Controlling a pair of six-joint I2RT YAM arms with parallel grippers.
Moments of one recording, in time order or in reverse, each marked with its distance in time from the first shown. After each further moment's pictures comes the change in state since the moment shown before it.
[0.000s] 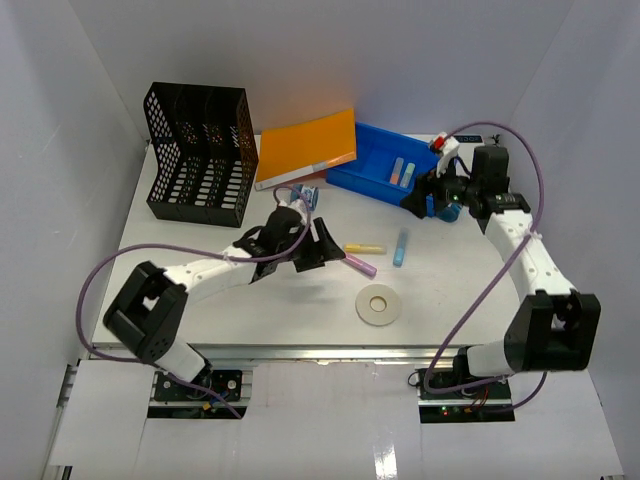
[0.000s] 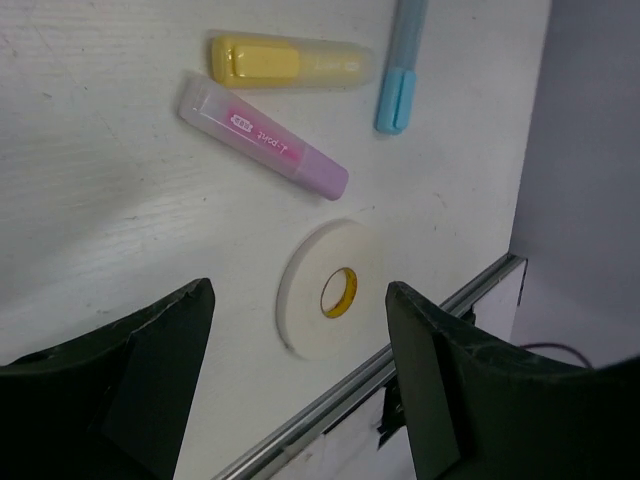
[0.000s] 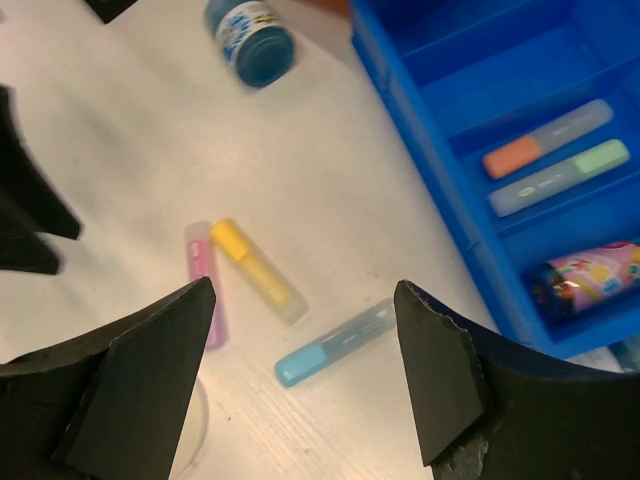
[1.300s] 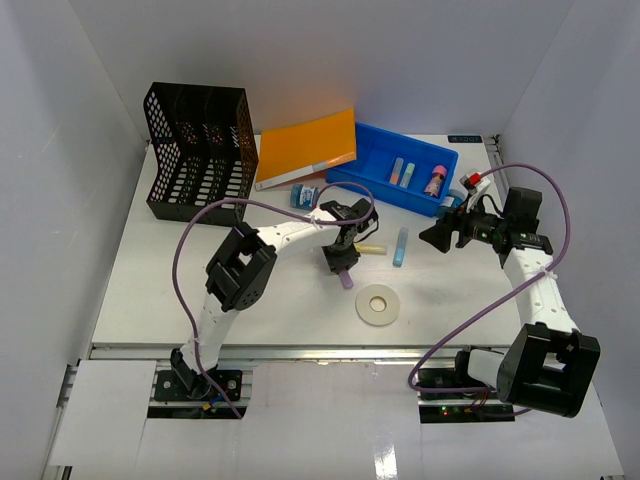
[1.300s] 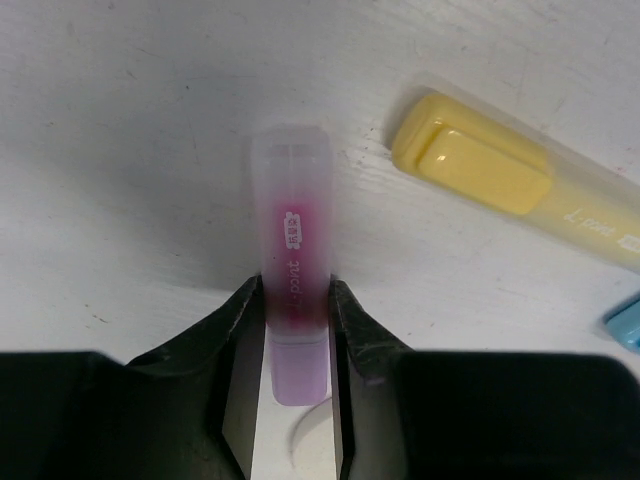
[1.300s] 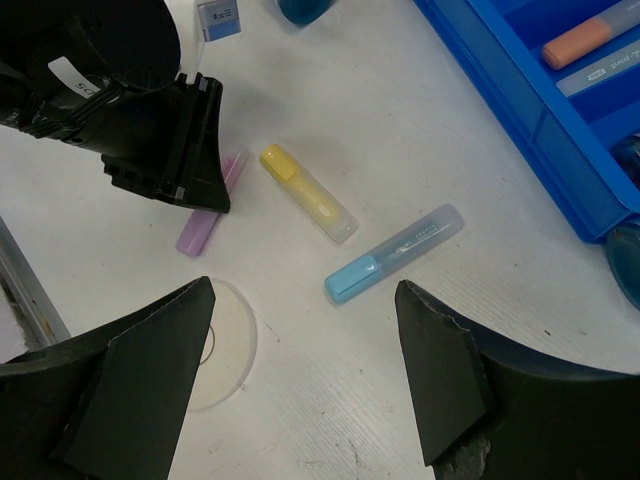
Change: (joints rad) left arm -0.185 0.675 0.887 -0.959 -0.455 -0.288; right arm -0.243 -0.218 -0.310 -0.011 -0.279 -0.038
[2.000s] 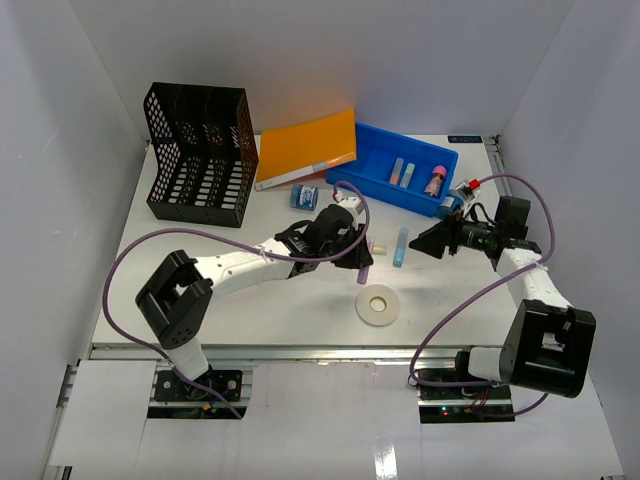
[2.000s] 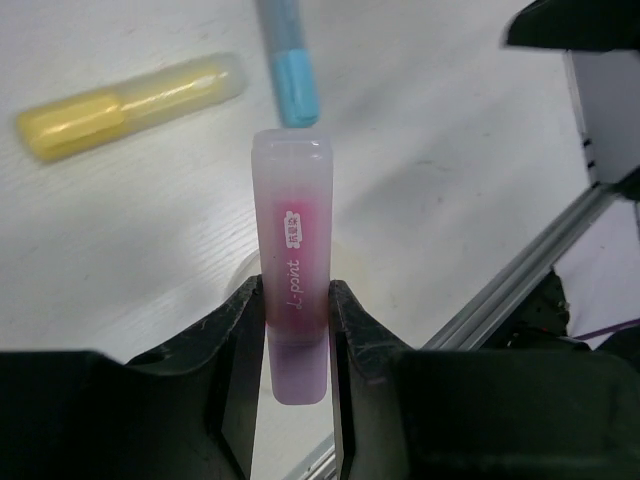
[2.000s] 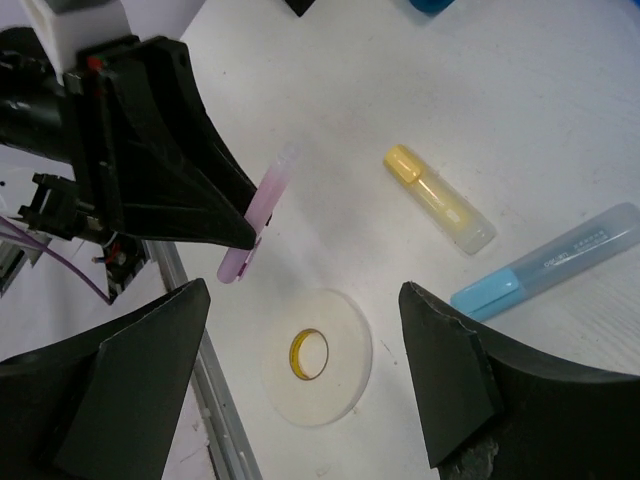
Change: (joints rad) left arm -0.040 -0.489 -0.573 0.857 0.309 0.564; right arm 0.010 0.098 -0.124 0.208 -0.257 0.306
